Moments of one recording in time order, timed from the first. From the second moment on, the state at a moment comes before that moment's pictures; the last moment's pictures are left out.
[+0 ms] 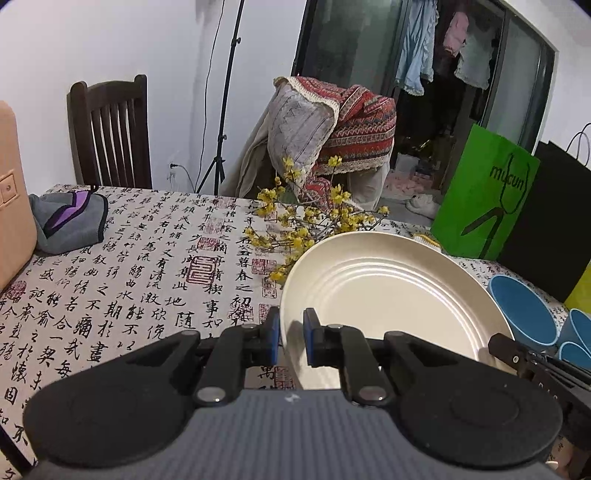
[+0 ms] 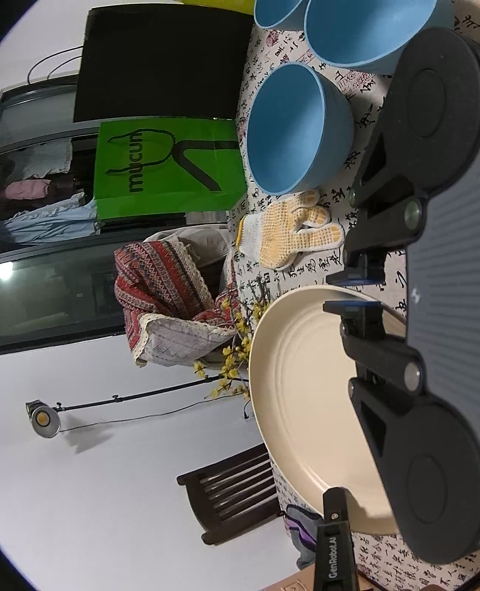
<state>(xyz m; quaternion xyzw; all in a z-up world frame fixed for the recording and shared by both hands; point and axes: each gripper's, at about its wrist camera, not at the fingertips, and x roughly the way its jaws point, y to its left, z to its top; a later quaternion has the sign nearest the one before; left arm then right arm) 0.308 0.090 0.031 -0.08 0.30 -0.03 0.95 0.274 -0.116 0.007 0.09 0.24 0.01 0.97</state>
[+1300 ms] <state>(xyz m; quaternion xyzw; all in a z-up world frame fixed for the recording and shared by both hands) 0.233 0.092 0.039 -0.05 0.29 -0.05 0.95 0.193 -0.121 0.013 0.10 0.22 0.02 0.97</state>
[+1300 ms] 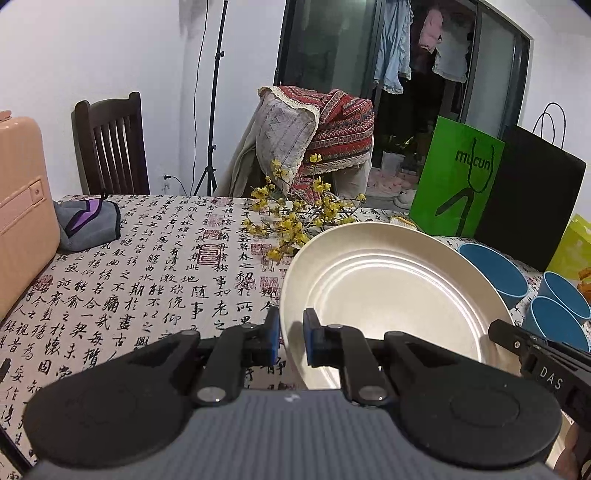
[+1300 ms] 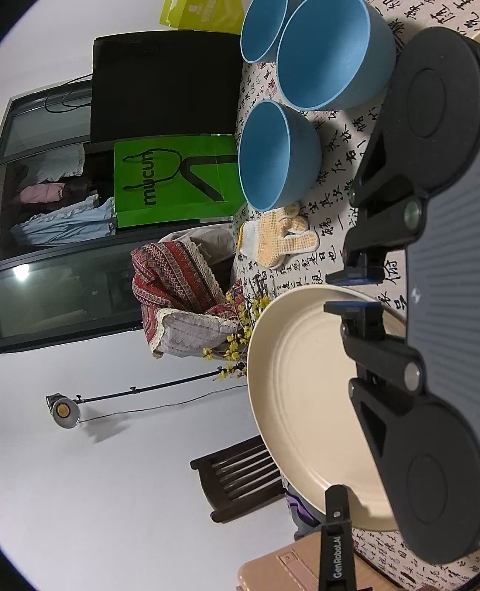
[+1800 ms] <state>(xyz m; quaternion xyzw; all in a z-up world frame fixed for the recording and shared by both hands) 0.202 0.098 0.038 -0.07 0.29 -0.05 0.95 0.165 -0.118 0.013 0.10 0.21 0.03 0.97</state>
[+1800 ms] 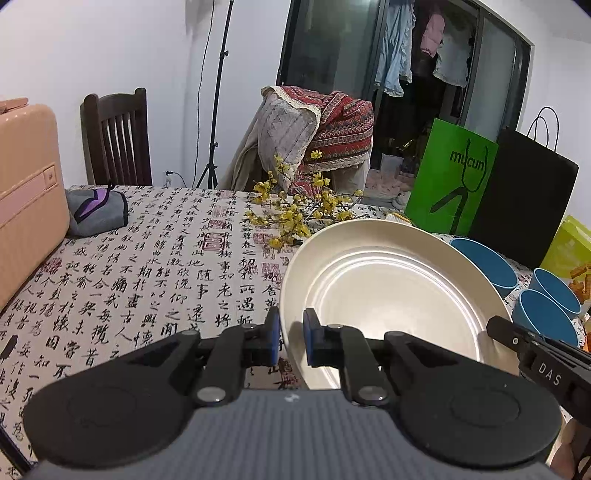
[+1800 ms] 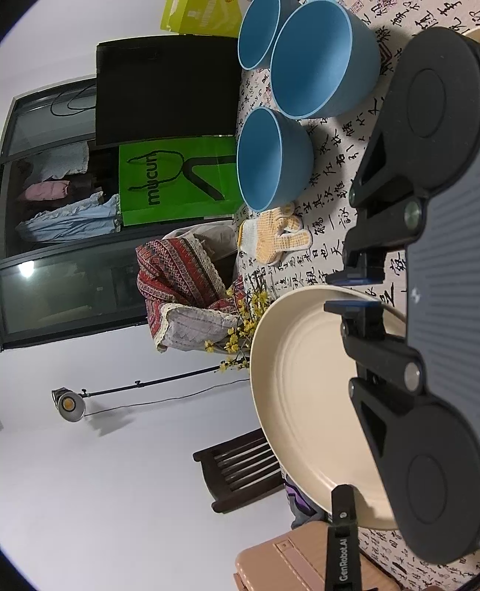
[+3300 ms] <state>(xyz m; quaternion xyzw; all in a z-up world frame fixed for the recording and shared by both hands) 0.132 0.101 0.021 -0.08 0.29 -0.04 0.95 0.099 -0.124 0.000 0.11 0.18 0.06 0.98</state>
